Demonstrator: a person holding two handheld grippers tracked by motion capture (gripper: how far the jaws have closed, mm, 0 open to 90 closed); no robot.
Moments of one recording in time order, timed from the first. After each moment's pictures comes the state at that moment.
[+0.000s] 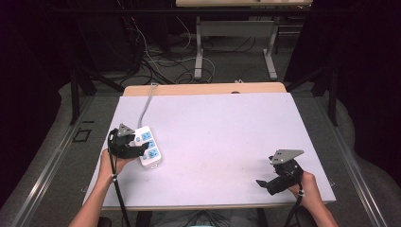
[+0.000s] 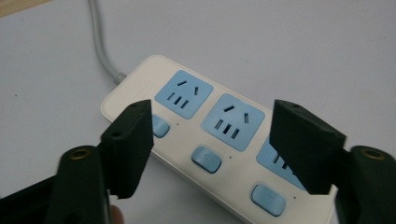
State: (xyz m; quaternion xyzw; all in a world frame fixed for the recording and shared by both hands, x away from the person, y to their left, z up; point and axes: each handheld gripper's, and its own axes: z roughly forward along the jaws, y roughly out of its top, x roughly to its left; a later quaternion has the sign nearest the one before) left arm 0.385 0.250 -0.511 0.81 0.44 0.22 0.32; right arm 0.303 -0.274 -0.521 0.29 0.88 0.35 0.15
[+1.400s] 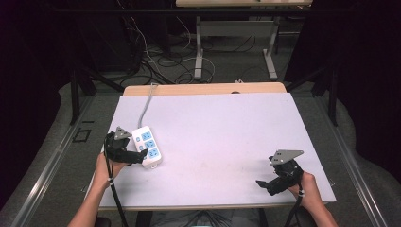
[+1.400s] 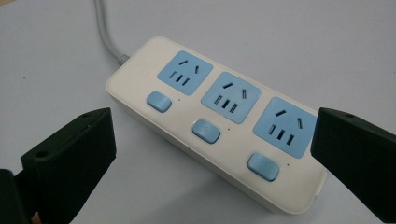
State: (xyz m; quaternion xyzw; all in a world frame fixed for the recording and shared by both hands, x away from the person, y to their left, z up) left arm 0.369 0.255 -0.509 0.82 0.44 0.21 0.31; right arm 0.302 -0.273 -0.521 0.29 0.88 0.35 0.14
